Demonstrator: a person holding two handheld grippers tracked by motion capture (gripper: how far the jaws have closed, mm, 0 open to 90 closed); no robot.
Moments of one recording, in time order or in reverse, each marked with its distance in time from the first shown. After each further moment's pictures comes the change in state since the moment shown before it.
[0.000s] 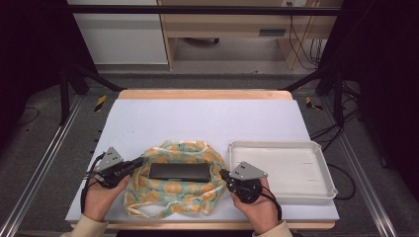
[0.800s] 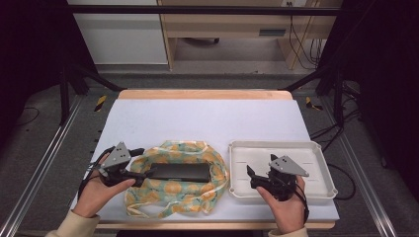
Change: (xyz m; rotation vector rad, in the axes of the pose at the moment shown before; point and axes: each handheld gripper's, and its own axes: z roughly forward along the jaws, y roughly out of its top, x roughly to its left) left arm -0.016 0.044 -0.002 0.049 -0.144 0.188; right arm -0.061 -0.021 -0.046 -0.066 -0.280 0.187
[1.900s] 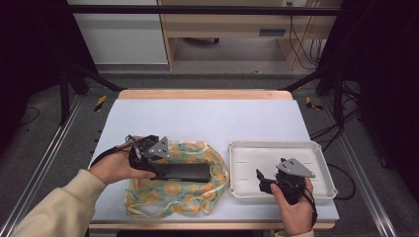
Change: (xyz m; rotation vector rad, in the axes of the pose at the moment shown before) left arm -0.010 0.070 0.052 0.471 -0.235 0.417; right arm -0.019 -0.013 -0.006 0.081 -0.059 -0.033
